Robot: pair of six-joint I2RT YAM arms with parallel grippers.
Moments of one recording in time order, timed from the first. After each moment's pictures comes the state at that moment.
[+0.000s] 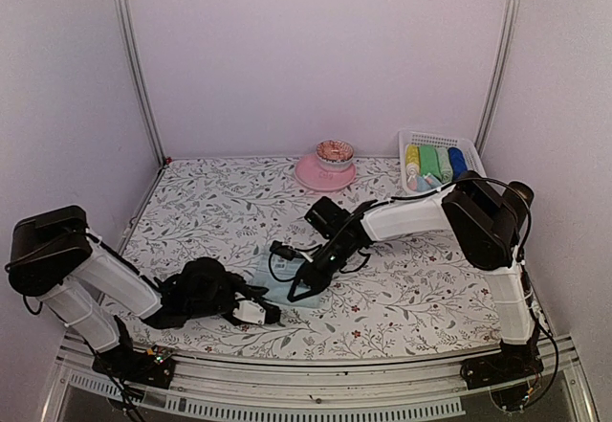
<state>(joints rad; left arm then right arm) -0.97 1.56 0.27 0.71 -0.09 1.13 0.91 2.24 1.53 -0.45 -0.81 -0.12</state>
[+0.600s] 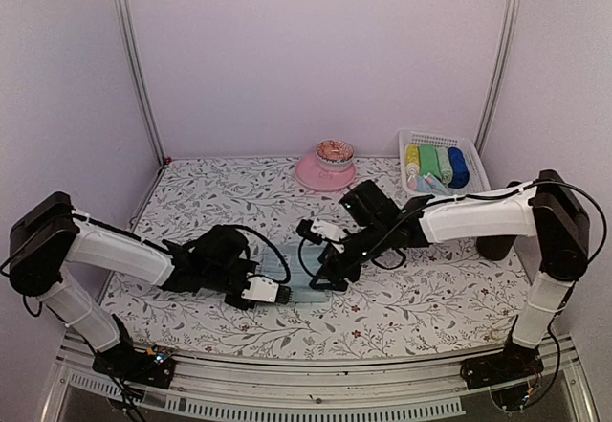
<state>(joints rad) -0.90 1.53 0.55 0.16 0.09 1.04 0.92 1.86 1.23 -0.33 -0.46 -0.19</state>
